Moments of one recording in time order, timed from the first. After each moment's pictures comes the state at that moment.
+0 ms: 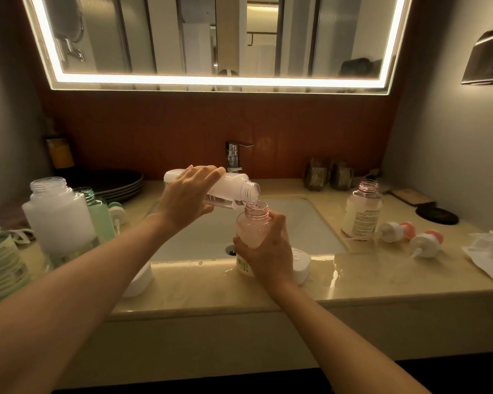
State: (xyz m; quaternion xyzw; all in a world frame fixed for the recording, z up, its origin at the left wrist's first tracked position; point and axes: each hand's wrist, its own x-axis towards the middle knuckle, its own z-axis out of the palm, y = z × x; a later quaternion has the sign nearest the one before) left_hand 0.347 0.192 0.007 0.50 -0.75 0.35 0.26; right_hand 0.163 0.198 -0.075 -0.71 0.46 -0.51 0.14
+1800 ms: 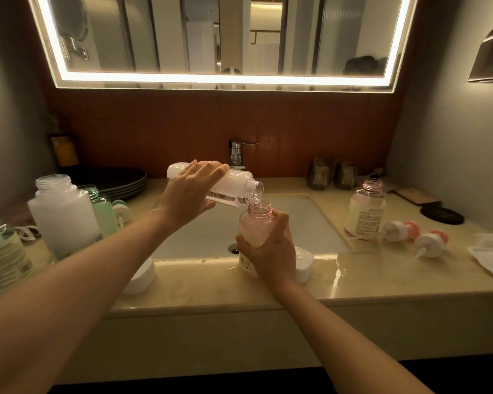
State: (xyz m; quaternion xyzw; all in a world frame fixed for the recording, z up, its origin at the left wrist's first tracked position) left_hand 0.350 0.191 0.010 0.49 -0.76 0.36 0.25; right_hand 0.162 0.199 -0.076 -0.71 0.46 -0.51 0.15
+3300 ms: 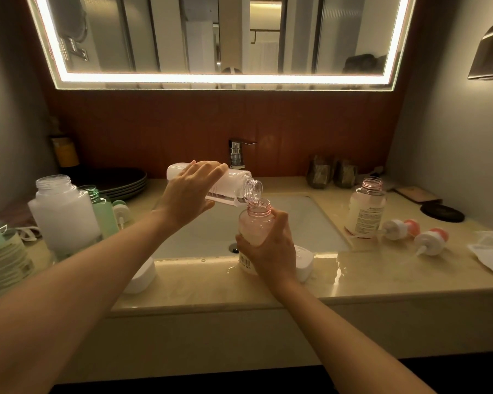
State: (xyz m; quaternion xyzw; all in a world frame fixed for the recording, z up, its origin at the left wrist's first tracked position) left_hand 0.350 0.191 0.009 0.49 -0.75 0.35 0.25; right_hand 0.161 0.200 -0.074 -0.71 0.47 -0.50 0.15
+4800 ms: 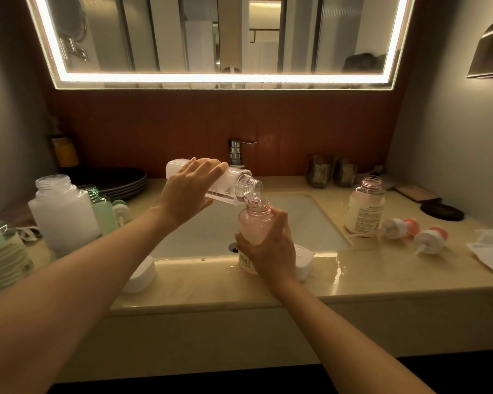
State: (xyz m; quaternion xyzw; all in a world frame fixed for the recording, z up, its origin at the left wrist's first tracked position) left_hand 0.348 0.196 0.015 0.48 -0.75 0.38 0.24; right_hand 0.162 0.200 -0.075 -0.71 0.46 -0.51 0.14
